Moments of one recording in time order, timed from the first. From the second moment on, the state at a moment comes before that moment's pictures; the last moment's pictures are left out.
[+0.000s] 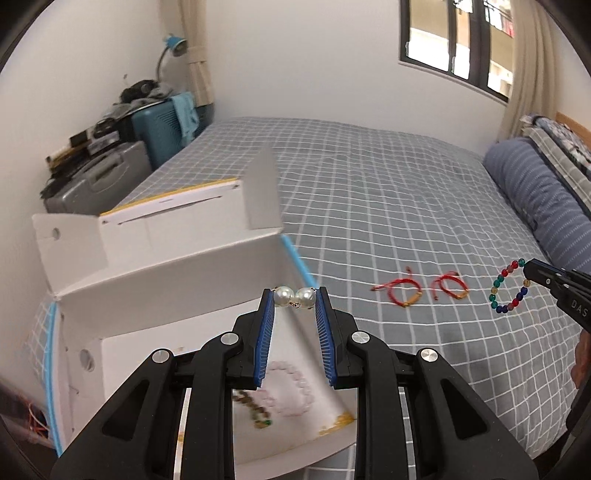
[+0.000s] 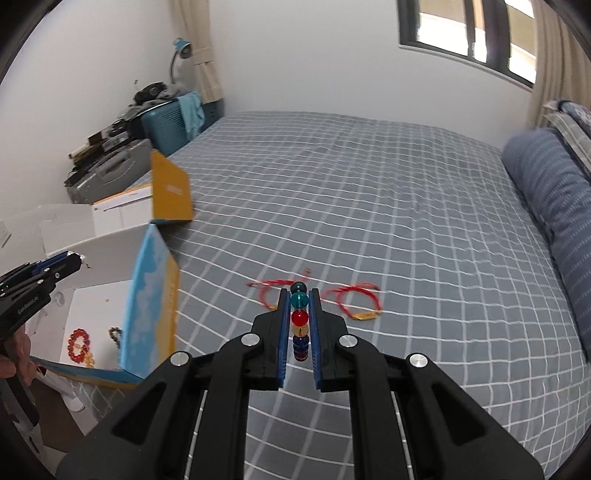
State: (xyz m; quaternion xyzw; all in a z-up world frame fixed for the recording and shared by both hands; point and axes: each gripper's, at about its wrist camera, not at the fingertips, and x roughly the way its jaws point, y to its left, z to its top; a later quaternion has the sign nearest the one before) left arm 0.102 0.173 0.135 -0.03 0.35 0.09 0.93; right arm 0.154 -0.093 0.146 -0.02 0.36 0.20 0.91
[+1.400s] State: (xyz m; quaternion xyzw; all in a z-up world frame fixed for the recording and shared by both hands) left arm 0.029 0.324 0.068 -0.09 0.42 0.21 0.88; right arm 0.108 0.171 0.100 -0.11 0.39 0.38 0.83
